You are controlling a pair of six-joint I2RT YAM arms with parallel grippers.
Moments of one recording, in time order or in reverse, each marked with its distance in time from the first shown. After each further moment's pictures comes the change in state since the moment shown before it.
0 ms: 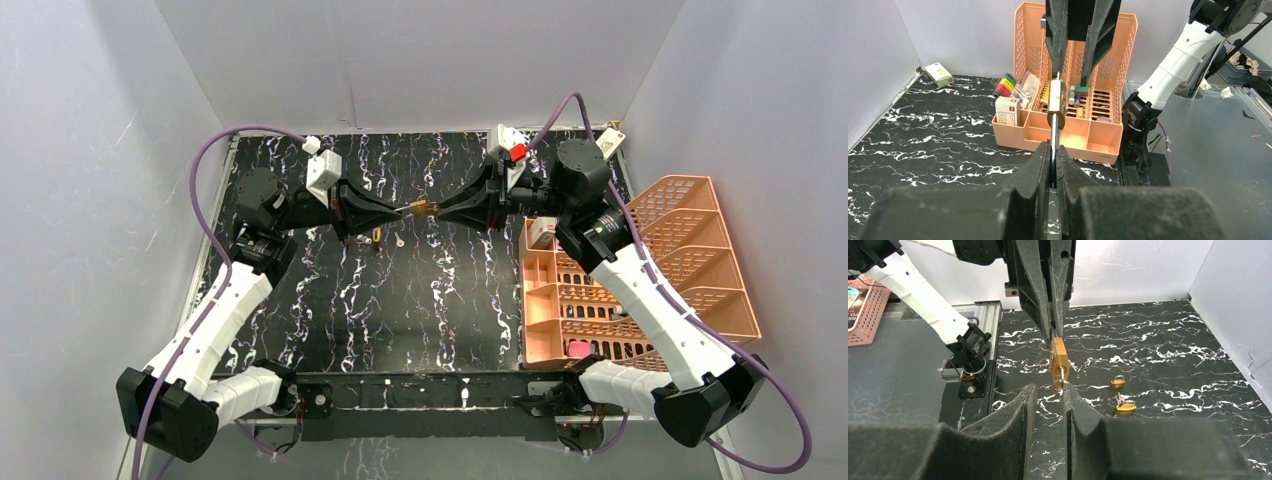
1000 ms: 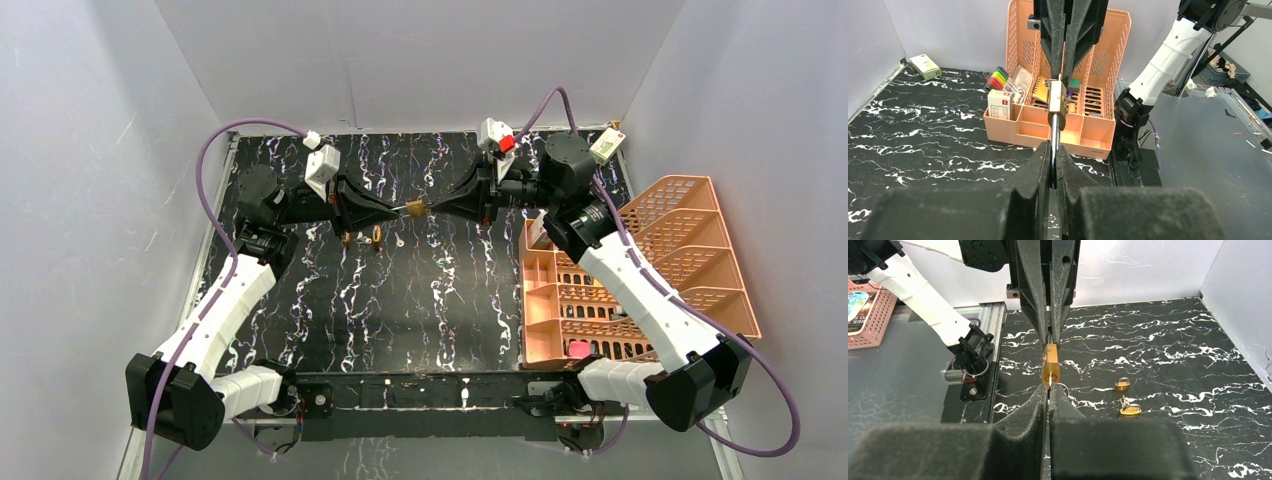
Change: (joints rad) left arm 0.052 0.061 -0.022 0.126 0.087 -0.105; right arm -0.004 0.074 0.000 0.081 -0.039 0.041
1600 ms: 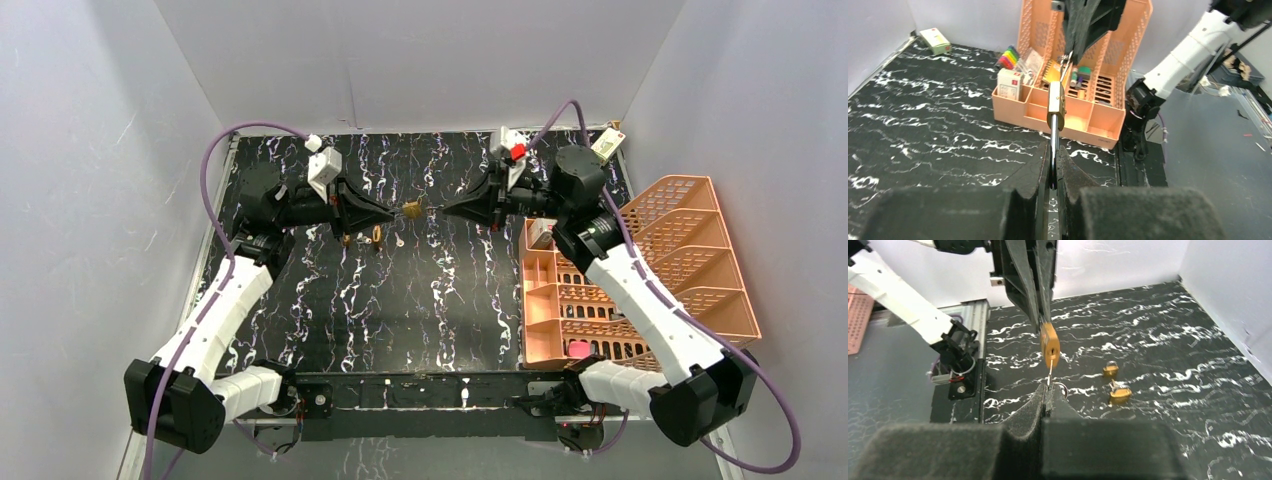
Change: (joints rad) left arm 0.016 -0.013 0.004 -0.172 -0.016 0.108; right arm -0.038 -0.048 -0.085 0.019 0.043 0.000
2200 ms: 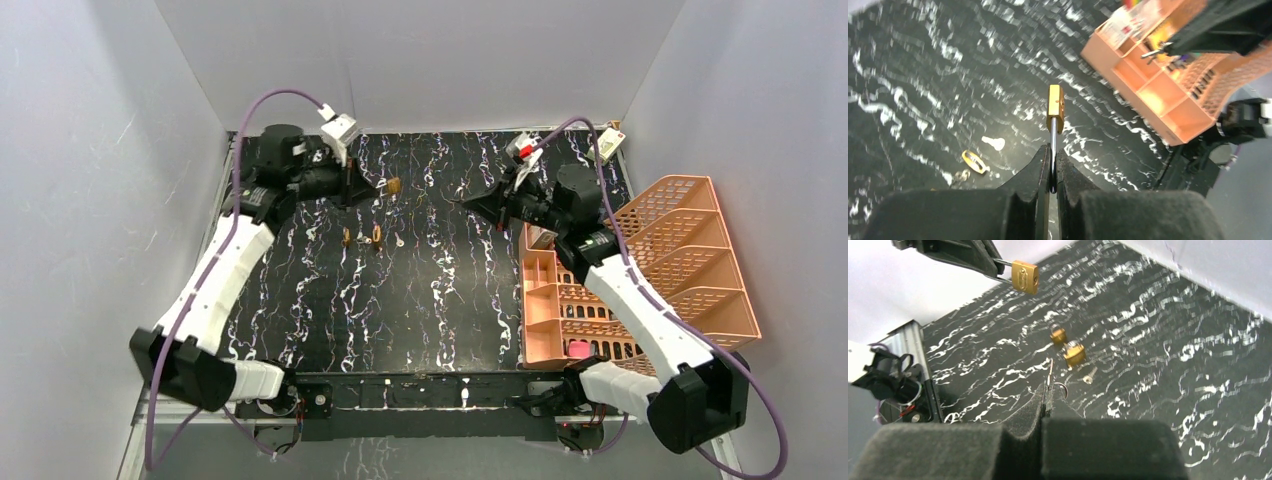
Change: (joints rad) left arm 0.001 0.145 0.365 -0.761 -0.458 0.250; right arm -0.113 -0.074 -0.203 0.061 0.253 0.095
